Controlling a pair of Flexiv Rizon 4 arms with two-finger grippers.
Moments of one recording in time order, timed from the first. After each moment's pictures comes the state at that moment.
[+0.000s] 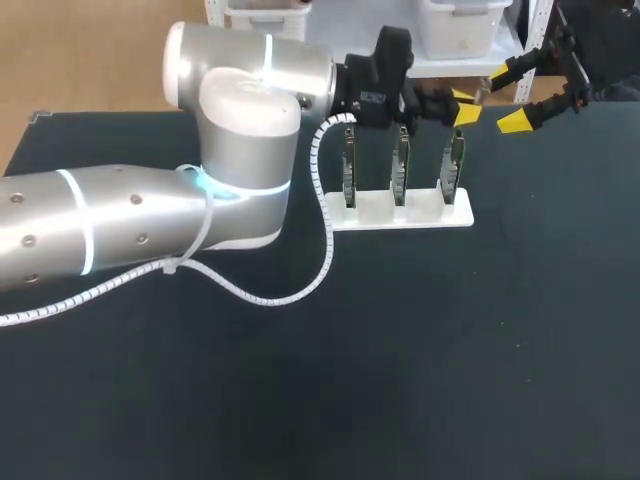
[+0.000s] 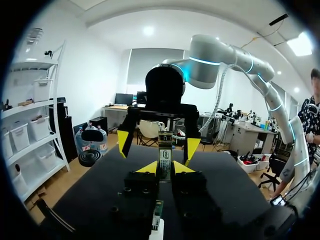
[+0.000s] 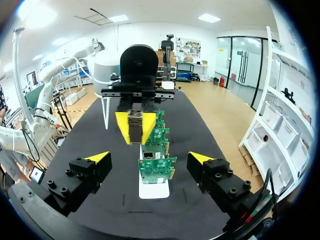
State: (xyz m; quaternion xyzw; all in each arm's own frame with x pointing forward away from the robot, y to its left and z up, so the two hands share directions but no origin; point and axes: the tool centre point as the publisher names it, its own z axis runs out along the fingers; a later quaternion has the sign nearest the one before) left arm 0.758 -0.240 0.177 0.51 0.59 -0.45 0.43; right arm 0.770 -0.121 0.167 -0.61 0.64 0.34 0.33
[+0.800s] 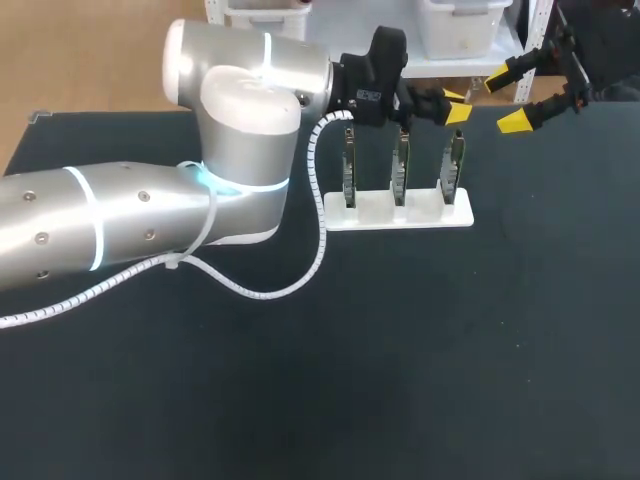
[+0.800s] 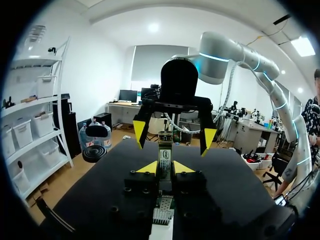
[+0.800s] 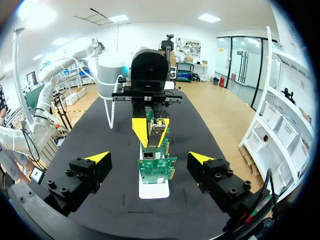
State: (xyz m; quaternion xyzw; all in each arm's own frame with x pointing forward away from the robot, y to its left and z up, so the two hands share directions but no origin) left arm 0.777 -0.234 0.162 0.51 0.61 -0.44 0.42; right arm 0.770 -0.121 0.167 -0.61 0.64 0.34 0.33
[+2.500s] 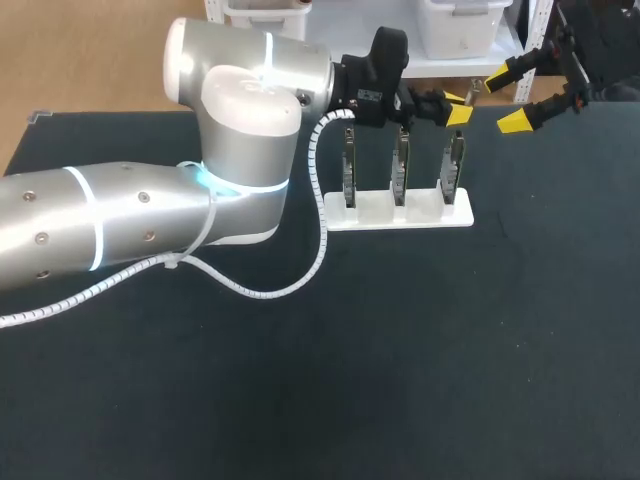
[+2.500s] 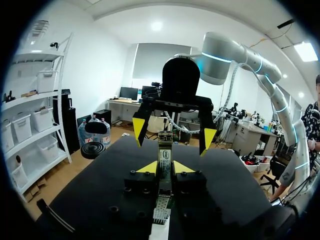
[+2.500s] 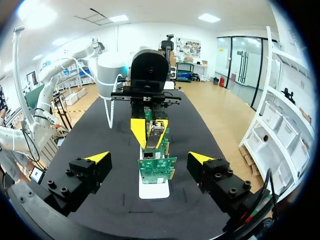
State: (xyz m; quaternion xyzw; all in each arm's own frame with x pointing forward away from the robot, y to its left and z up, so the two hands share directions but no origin) left arm 0.774 -0.236 0.162 0.50 0.62 -0.45 0.41; right arm 0.770 -0.121 0.167 -0.61 0.64 0.34 0.33
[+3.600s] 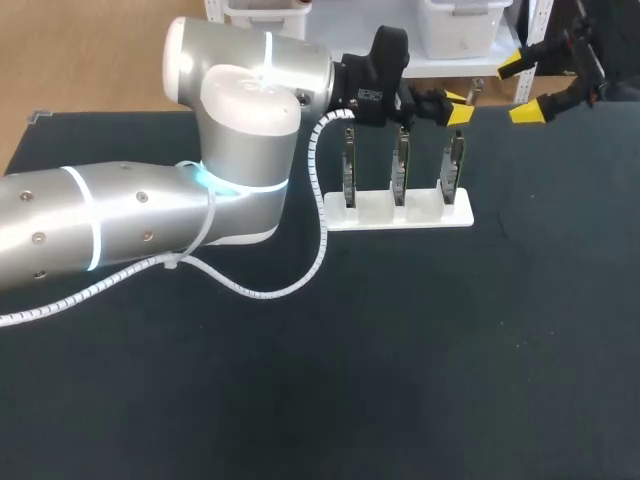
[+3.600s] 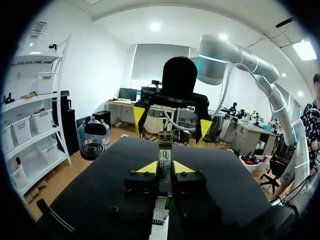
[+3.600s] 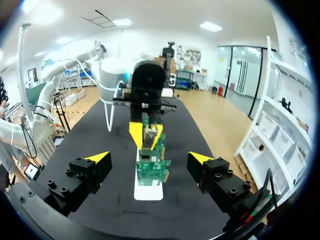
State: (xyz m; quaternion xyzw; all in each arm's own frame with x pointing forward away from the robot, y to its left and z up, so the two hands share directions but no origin) left arm 0.771 -0.236 0.164 0.50 0.61 -0.45 0.41; right arm 0.772 -0.132 0.184 -0.61 0.61 0.35 0.37
